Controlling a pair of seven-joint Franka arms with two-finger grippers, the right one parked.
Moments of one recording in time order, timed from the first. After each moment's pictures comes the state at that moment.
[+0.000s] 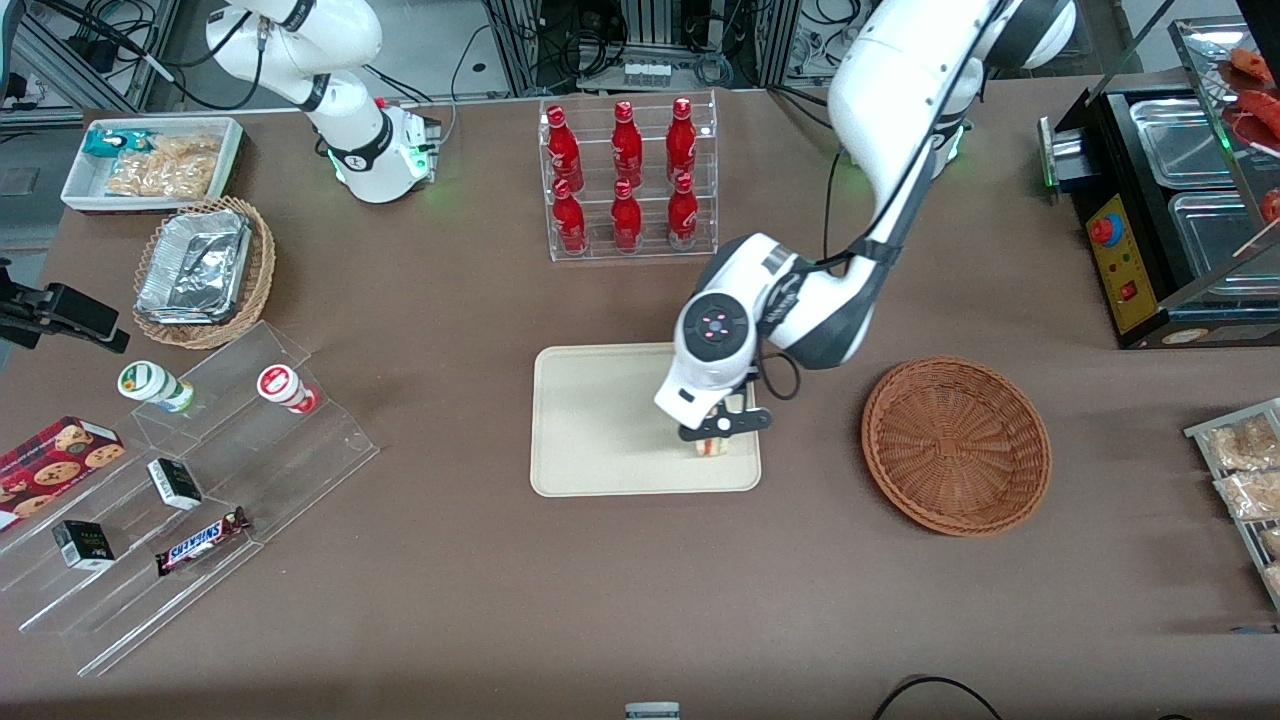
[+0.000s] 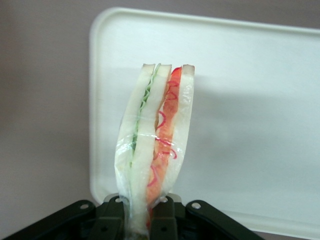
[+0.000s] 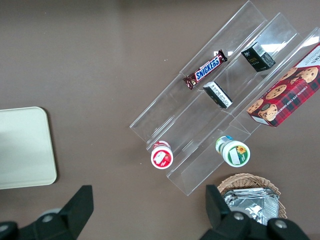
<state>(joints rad) -0.64 0.70 -0.07 -1.43 -0.02 1.97 -0.84</state>
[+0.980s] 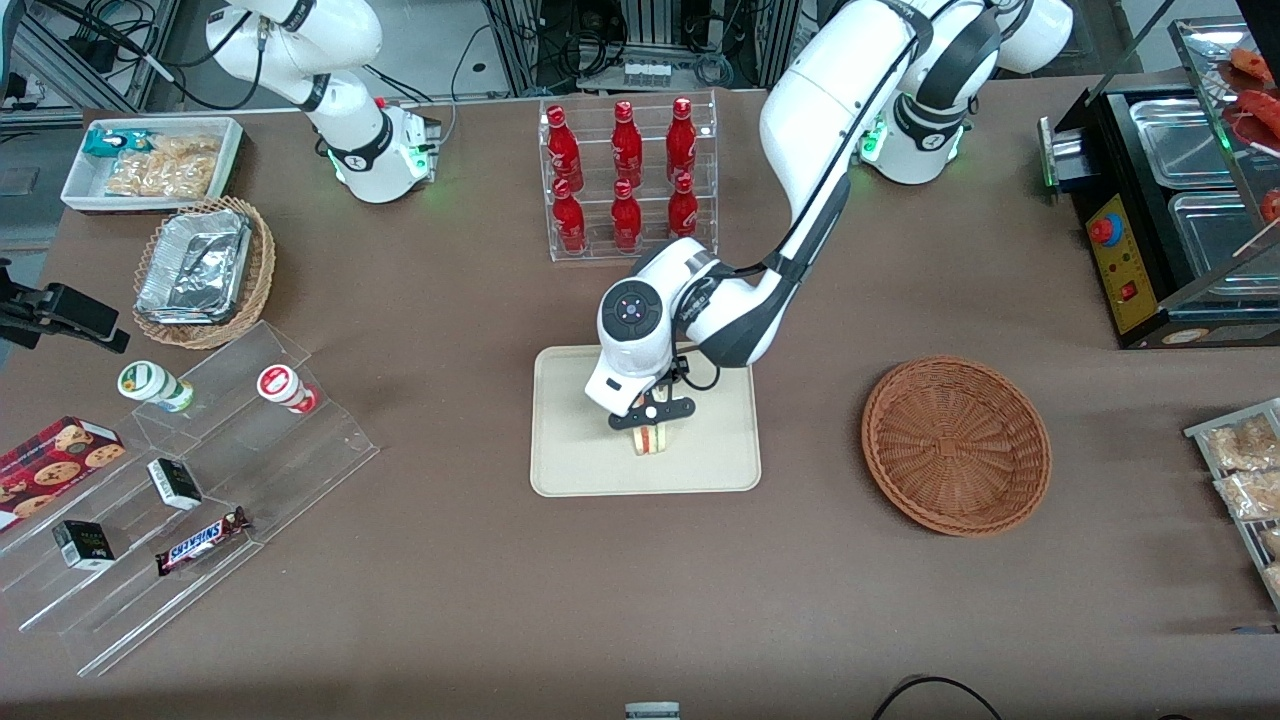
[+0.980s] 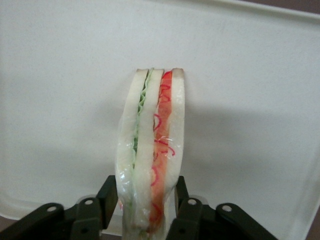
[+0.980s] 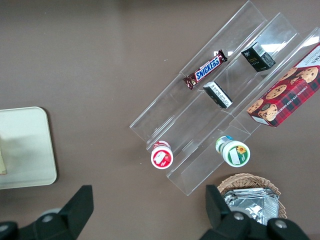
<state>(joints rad) -0.74 0.83 -0.07 -1.29 -0.02 2.07 -0.97</state>
